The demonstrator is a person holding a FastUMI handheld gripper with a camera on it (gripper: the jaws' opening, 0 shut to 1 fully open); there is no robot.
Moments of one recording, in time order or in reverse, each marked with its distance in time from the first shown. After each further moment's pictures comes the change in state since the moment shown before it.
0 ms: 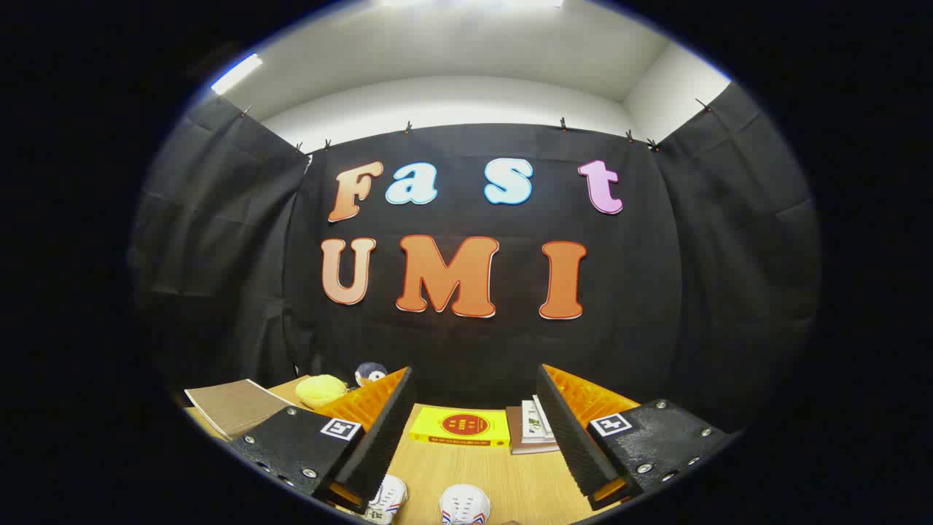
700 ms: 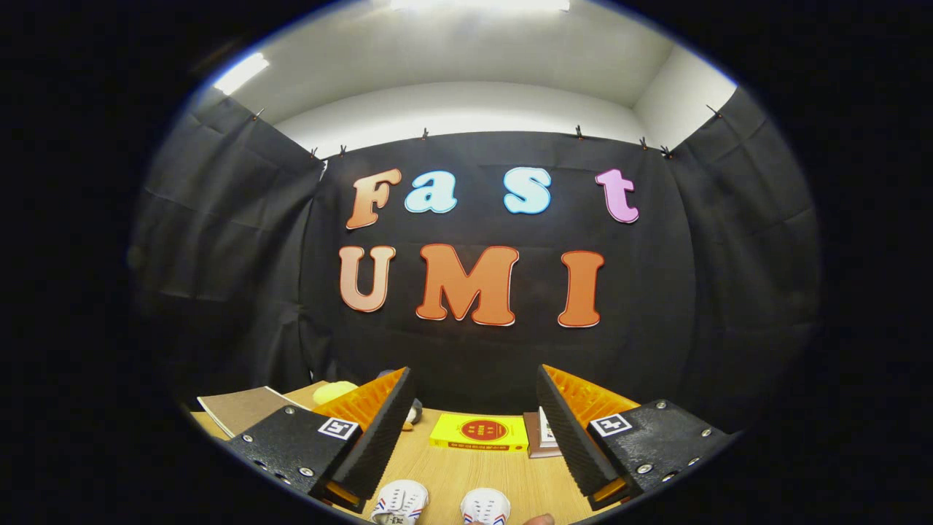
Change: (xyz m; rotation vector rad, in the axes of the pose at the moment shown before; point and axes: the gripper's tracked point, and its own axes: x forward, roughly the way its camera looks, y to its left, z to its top) arm -0.007 0.028 0.007 0.015 -0.011 0.026
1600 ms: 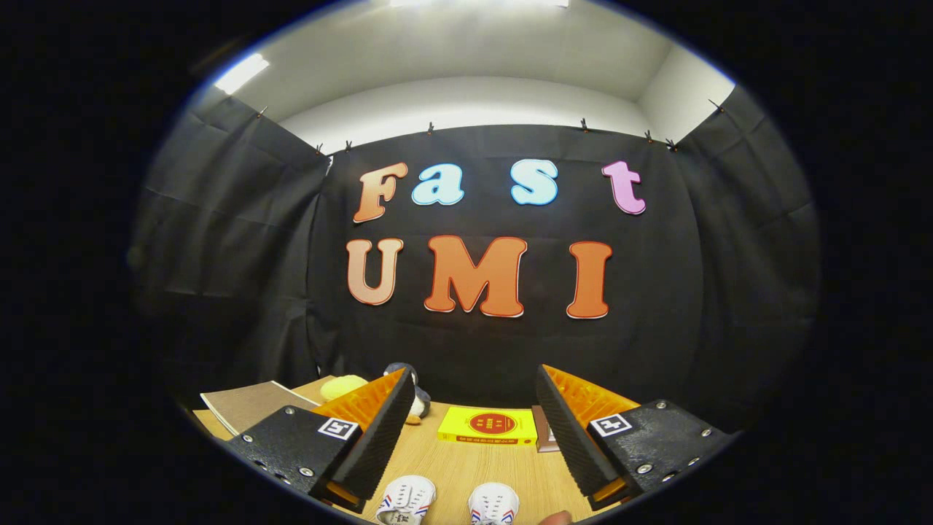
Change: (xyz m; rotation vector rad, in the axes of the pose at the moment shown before) arm 0.000 0.015 -0.029 -0.001 0.040 0.038
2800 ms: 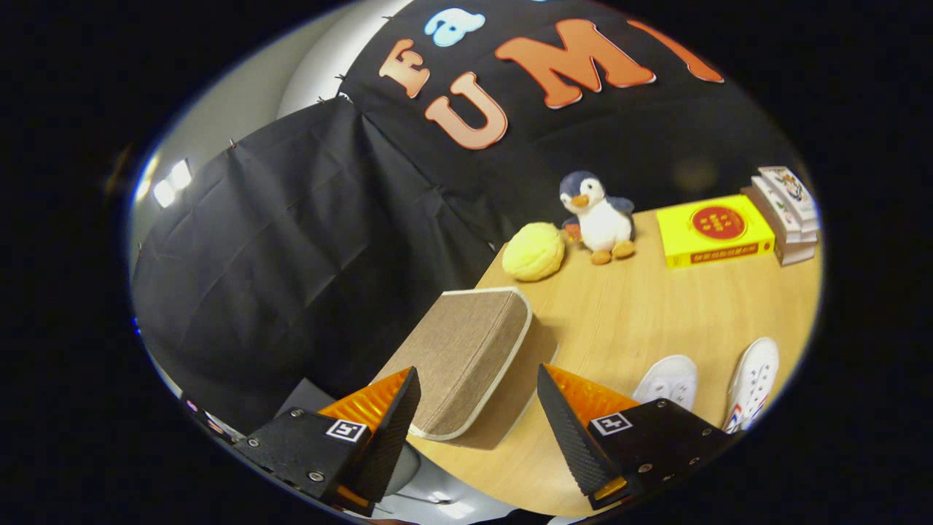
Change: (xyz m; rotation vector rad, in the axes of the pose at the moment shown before) arm -0.012 0.252 -0.154 0.577 0.787 0.688
